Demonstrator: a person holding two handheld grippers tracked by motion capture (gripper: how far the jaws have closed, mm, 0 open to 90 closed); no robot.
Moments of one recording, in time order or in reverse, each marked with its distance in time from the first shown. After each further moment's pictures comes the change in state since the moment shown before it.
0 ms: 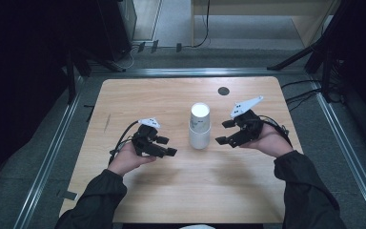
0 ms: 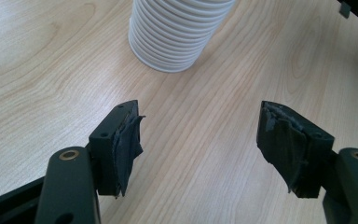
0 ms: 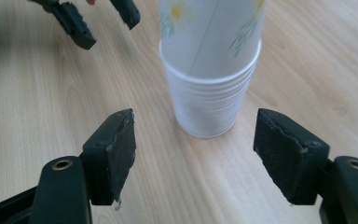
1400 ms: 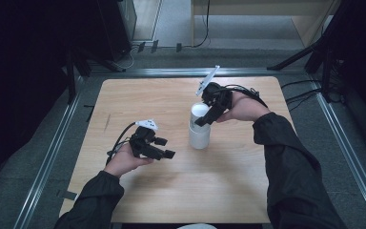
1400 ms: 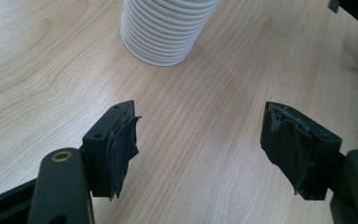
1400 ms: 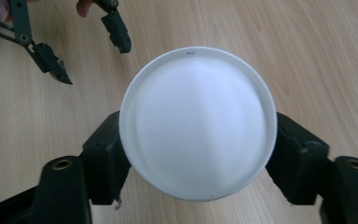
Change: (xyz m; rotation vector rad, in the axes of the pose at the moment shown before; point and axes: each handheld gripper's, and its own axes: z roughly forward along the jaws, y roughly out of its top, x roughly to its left) left arm -0.002 -0.005 -0.005 -0.001 -0.028 0.014; right arm -0.015 0.107 0.036 0.244 0.072 -0.158
